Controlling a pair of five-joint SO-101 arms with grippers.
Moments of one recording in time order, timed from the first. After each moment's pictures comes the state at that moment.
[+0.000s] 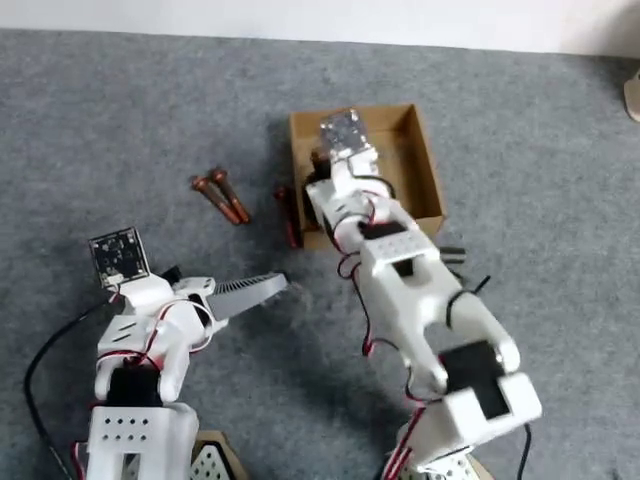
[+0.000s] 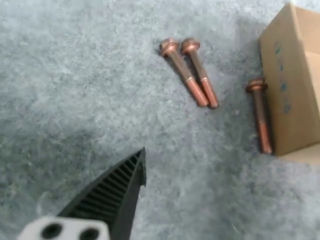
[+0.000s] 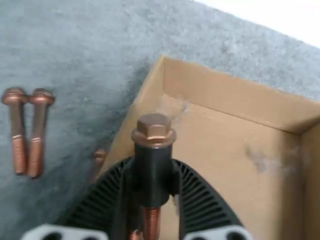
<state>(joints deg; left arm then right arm) -6.3 -86.3 90.8 41.4 21.1 -22.8 3.4 32.0 3.1 10.2</state>
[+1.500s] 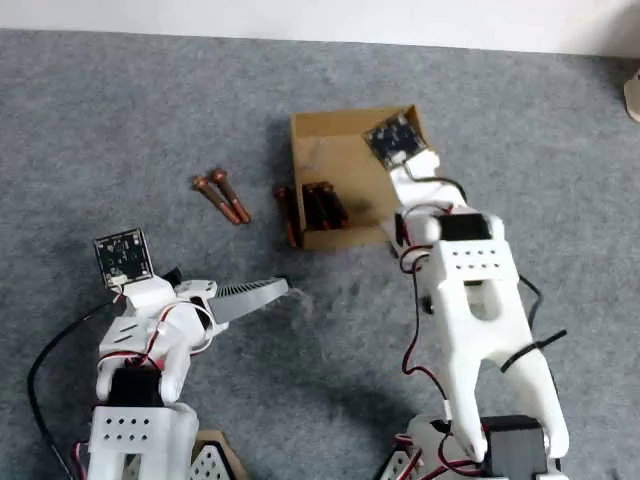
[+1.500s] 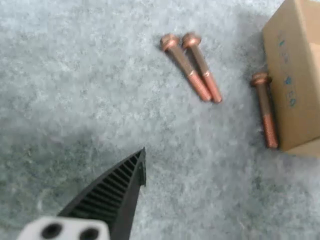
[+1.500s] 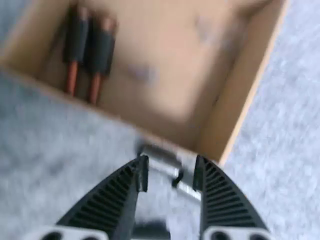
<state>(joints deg) -4.8 -86.3 93.5 40.2 20.7 -8.7 -19.7 33.5 50.5 35.3</state>
